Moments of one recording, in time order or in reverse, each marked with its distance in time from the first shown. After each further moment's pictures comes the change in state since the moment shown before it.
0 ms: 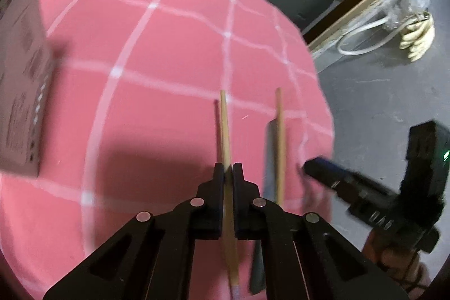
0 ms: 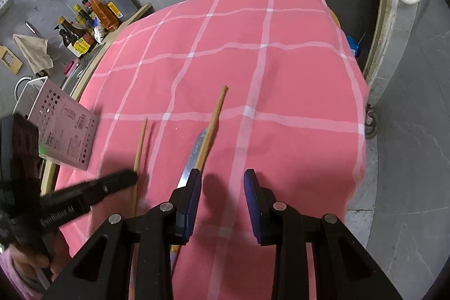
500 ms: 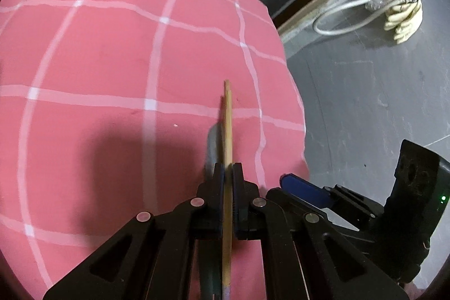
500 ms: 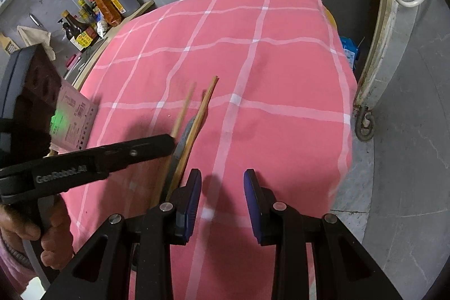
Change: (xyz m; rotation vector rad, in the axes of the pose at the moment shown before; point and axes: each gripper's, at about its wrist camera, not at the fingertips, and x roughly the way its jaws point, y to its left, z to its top) left arm 0.043 -0.034 0.022 0.055 0.122 -0.095; right arm -0.006 -0.009 -0.009 -0.033 0.001 -0.006
